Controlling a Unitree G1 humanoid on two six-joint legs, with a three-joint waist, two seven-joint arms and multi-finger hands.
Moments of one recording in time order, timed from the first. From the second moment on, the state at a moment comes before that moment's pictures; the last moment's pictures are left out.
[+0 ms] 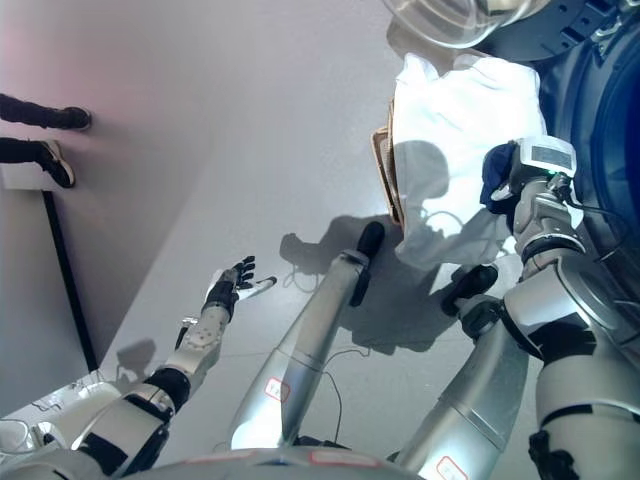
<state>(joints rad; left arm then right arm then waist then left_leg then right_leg) -0.37 0.29 -0.40 1.06 -0.30 -0.29 0.23 -1.11 -0.68 0.72 1.53 -0.37 -0.06 -0.32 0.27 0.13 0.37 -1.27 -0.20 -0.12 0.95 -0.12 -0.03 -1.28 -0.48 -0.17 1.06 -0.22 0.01</state>
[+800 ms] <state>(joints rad) -0.33 0.24 -0.46 1.08 -0.30 -0.29 0.23 -1.09 -0.64 0.70 1.56 -0.35 -0.05 -0.29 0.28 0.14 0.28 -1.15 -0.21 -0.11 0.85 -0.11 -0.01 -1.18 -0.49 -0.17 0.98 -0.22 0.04</state>
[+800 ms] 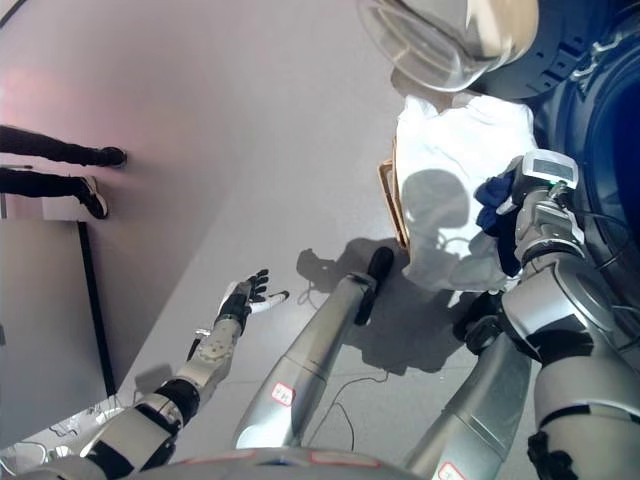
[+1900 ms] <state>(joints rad) -0.12 0.21 -0.43 1.07 -0.30 -0.33 0.19 -0.90 -0.53 -0.34 1.27 1.17 -0.48 -0.38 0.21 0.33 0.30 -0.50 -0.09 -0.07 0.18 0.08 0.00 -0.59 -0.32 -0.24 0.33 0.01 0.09</state>
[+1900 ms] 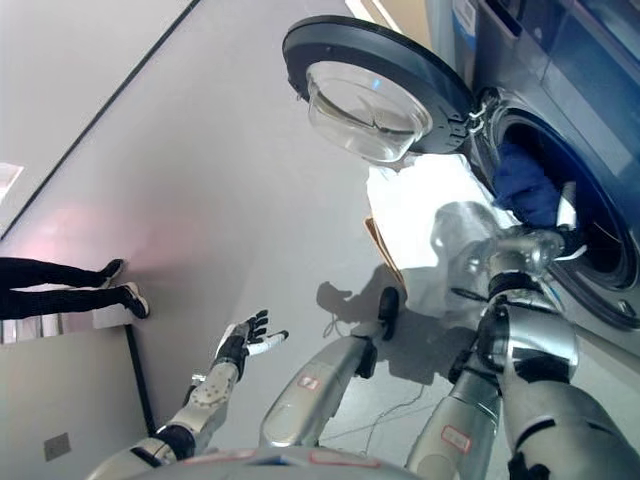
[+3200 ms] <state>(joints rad) -0.08 0.19 -0.44 1.05 -0.30 -0.31 0.15 -0.80 -0.50 -0.05 1.46 0.92 -0.24 -0.23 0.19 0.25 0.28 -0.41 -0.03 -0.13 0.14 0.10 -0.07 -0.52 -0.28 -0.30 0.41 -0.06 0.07</state>
